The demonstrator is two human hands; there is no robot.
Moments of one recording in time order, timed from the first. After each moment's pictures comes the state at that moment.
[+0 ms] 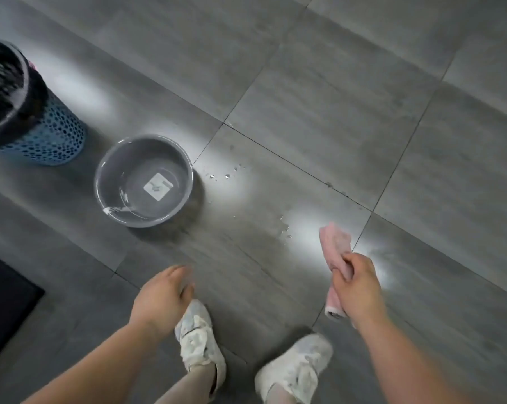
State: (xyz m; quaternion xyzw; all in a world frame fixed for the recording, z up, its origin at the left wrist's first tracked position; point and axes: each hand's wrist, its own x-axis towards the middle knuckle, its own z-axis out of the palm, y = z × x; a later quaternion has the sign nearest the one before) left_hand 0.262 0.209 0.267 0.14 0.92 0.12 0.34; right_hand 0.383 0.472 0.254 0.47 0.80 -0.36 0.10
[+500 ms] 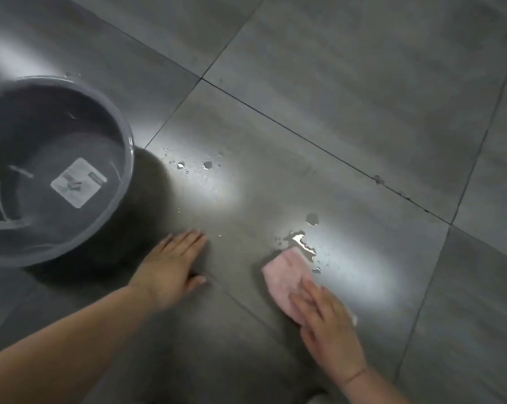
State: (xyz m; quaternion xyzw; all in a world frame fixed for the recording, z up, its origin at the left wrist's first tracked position) left_hand 0.168 0.255 -0.045 0.37 0.88 0.02 0.29; right_hand 0.374 0.453 -0.061 0.07 0.98 -0.18 0.04
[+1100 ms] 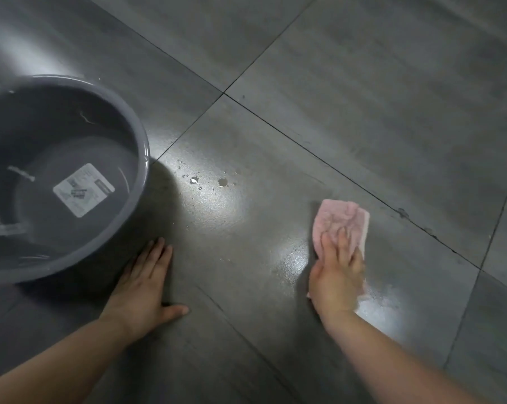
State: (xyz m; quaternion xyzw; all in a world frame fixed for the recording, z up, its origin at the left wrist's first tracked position) left_hand 0.157 0.220 -0.068 0.19 0.92 0.06 0.33; right_hand 0.249 0.476 -0.085 0.36 0.92 -0.14 0.07
